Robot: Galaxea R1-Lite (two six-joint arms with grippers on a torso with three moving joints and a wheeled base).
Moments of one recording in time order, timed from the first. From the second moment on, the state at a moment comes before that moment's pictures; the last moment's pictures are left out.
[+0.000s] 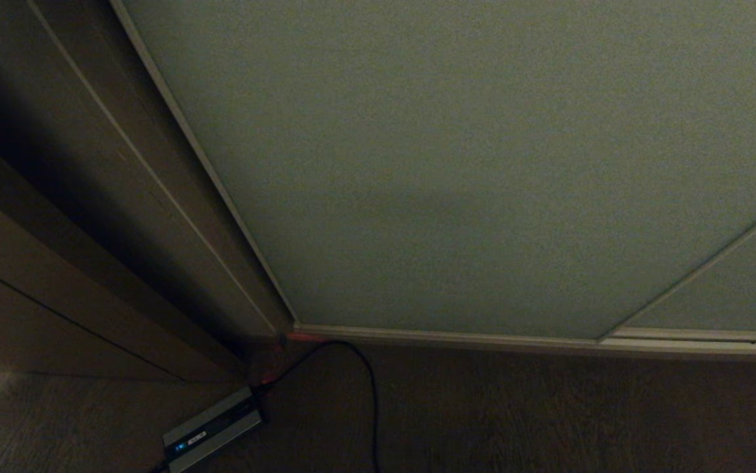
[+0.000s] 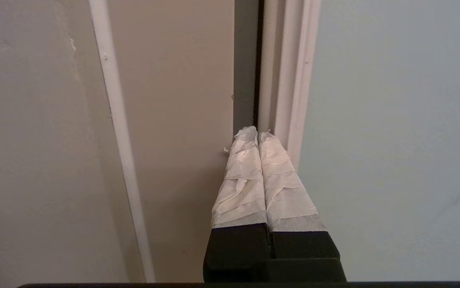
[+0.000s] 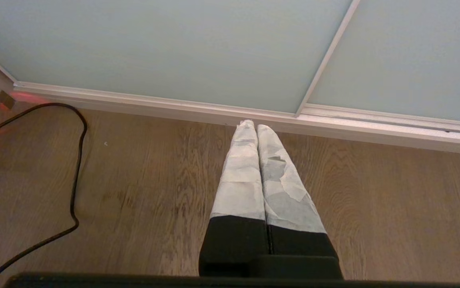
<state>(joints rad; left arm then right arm) -0.13 1.45 -1.46 -0.68 0.05 0.03 0.00 0.00 0.00 0.01 0.00 -0.01</state>
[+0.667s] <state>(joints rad) -0.19 1.51 -1.49 -0.68 0.09 0.04 0.00 0.00 0.00 0.01 0.00 -0.01</state>
